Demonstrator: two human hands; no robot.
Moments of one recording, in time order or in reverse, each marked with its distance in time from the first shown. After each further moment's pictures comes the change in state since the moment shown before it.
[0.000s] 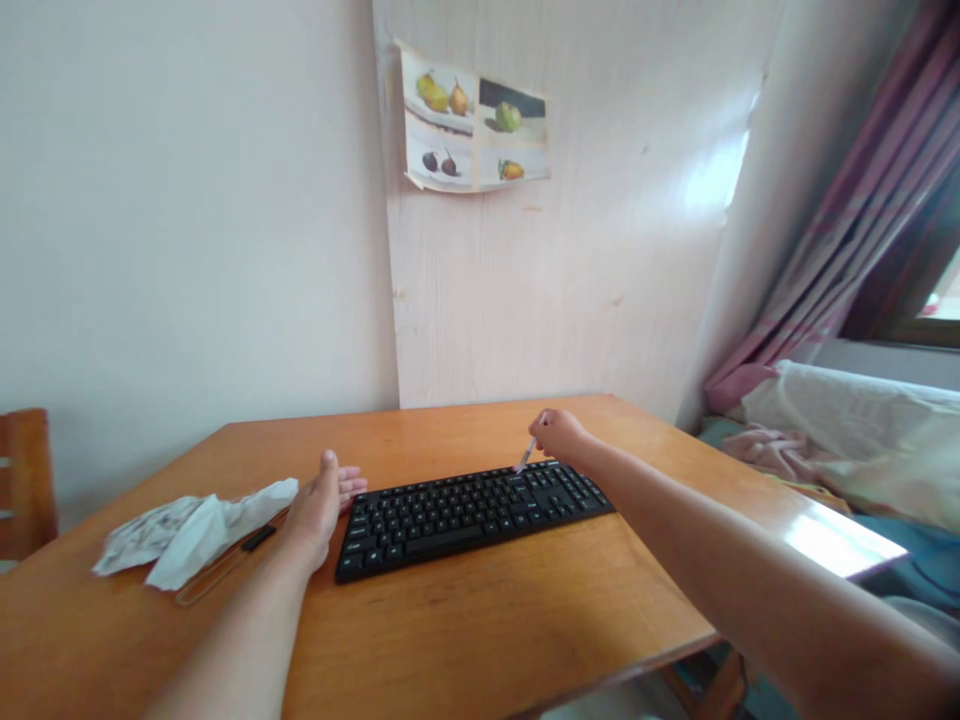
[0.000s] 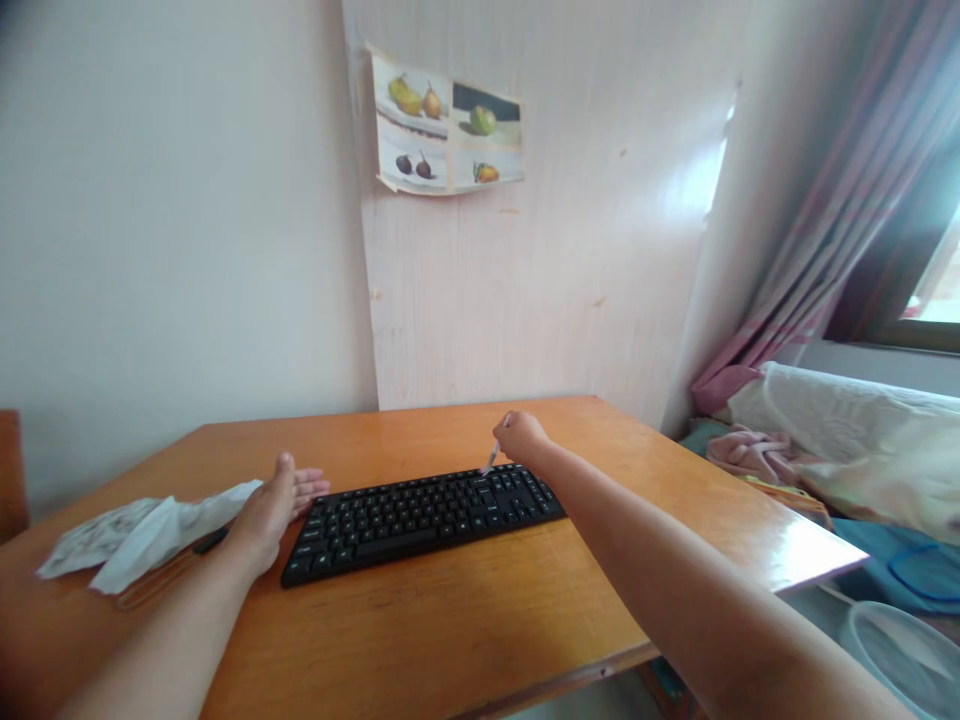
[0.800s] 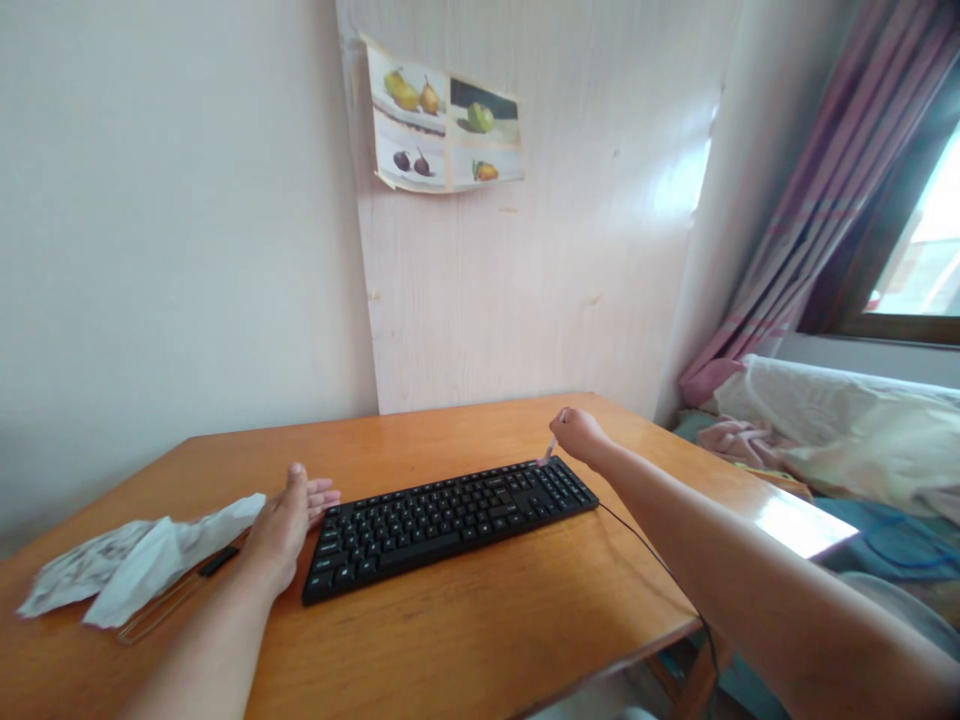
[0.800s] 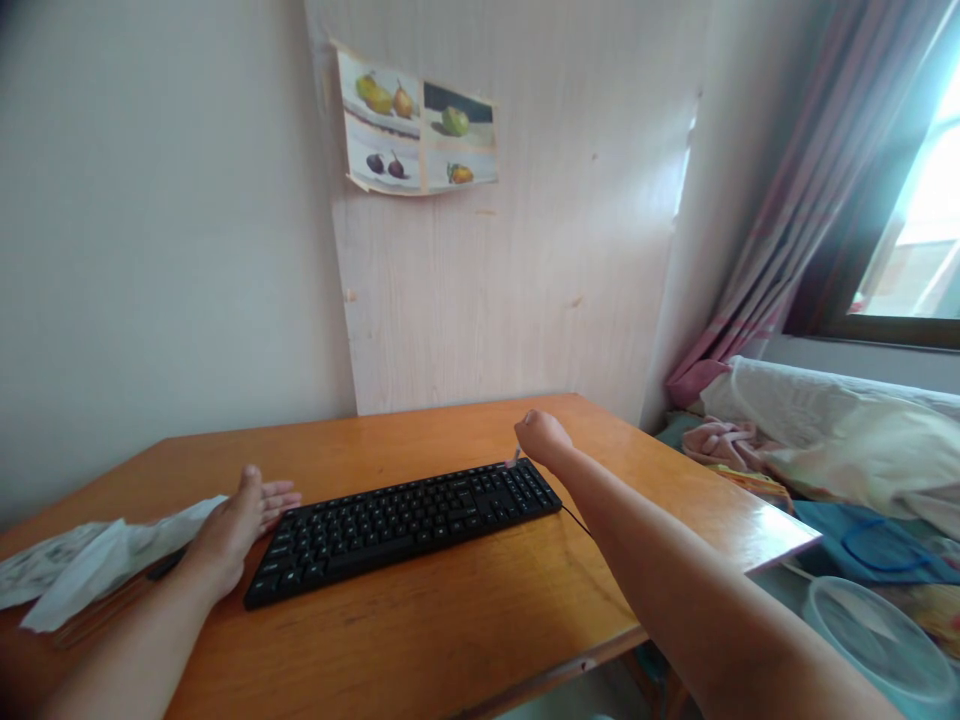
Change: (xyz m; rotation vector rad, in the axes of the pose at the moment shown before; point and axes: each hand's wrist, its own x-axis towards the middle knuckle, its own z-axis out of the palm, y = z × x) left_hand 0.014 -0.011 -0.004 0.002 0.000 0.013; right_hand -0.003 0.041 -0.047 -0.044 0.193 0.115
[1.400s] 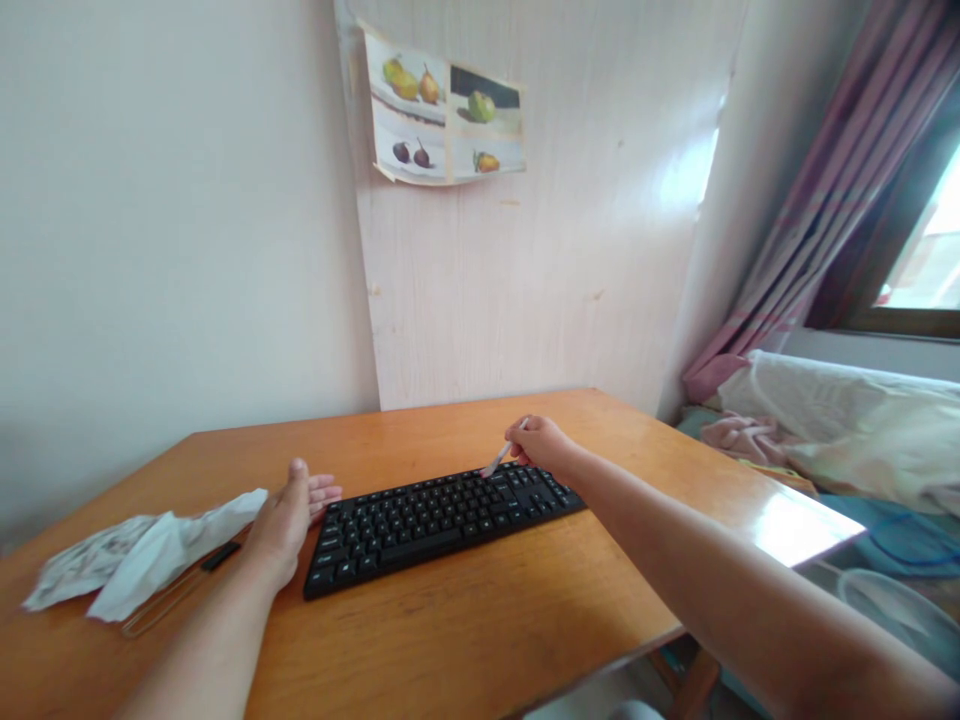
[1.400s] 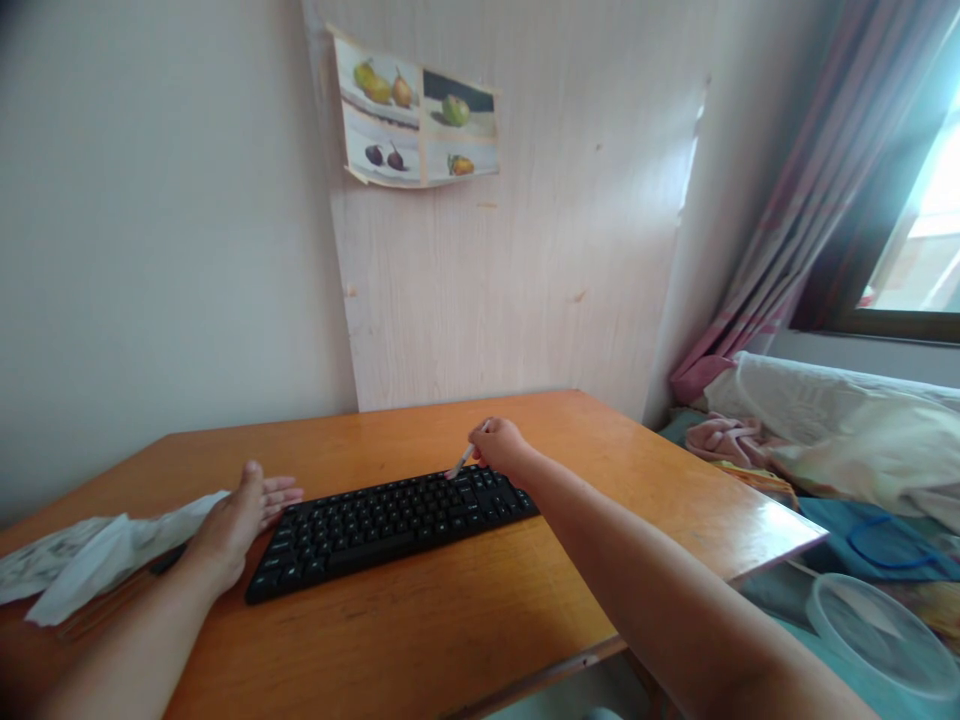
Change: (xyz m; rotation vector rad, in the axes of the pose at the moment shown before) left_hand 0.006 -0.008 -0.002 -0.003 -0.011 0.029; right_hand -0.033 -0.037 0.046 0.252 -0.252 -0.134
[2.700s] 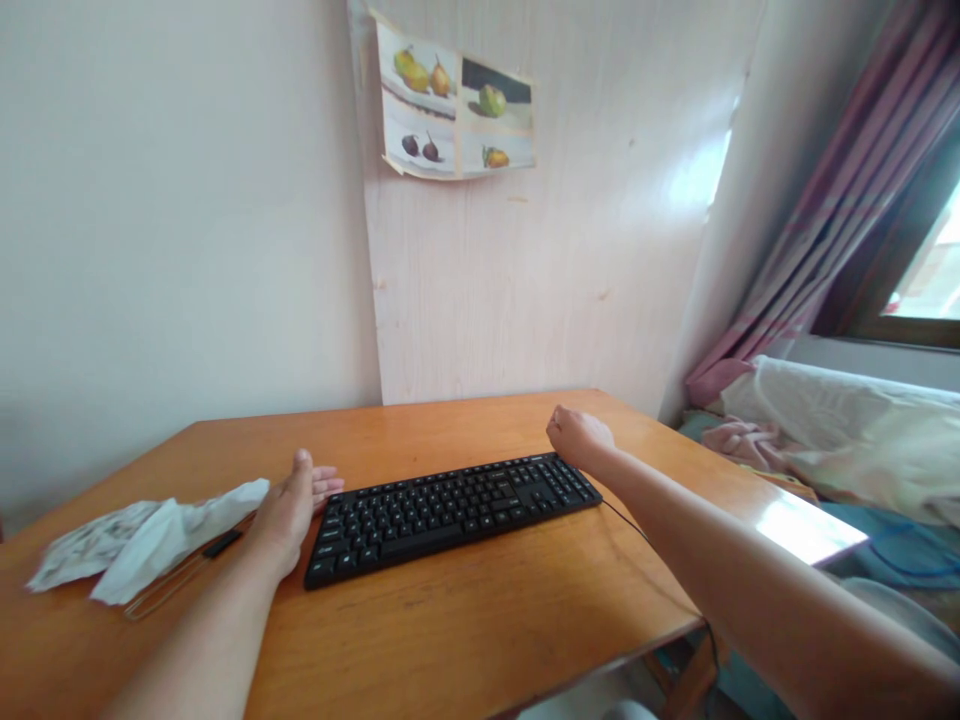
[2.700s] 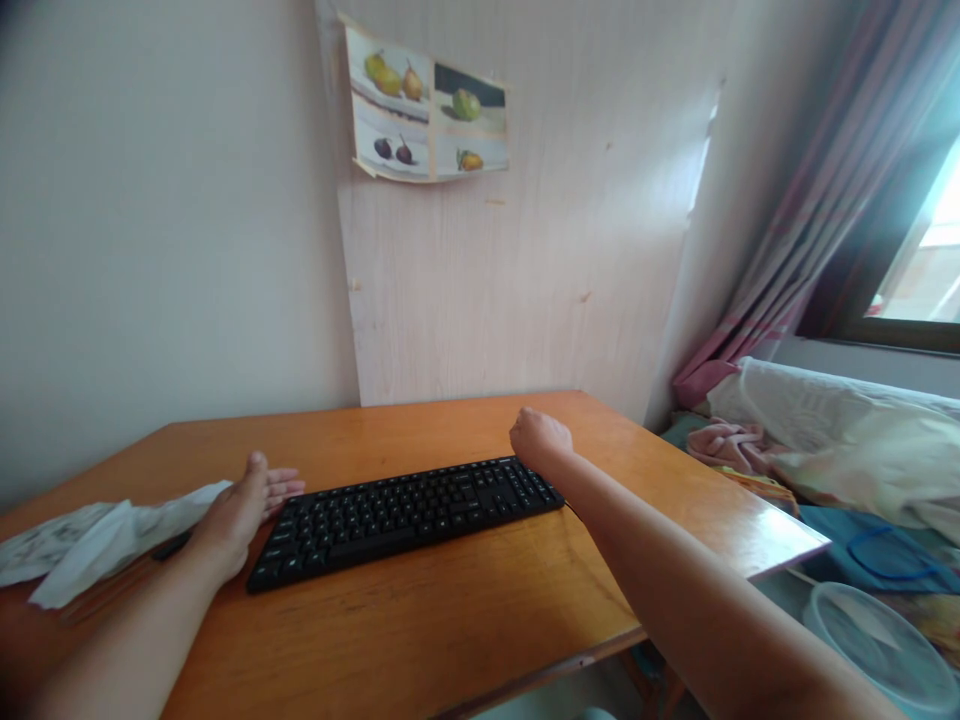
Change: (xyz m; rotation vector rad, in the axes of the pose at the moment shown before) left_hand -0.004 0.004 0.004 0.018 0.021 0.001; right_hand -0.006 0.005 -0.053 -0.733 0.168 0.063
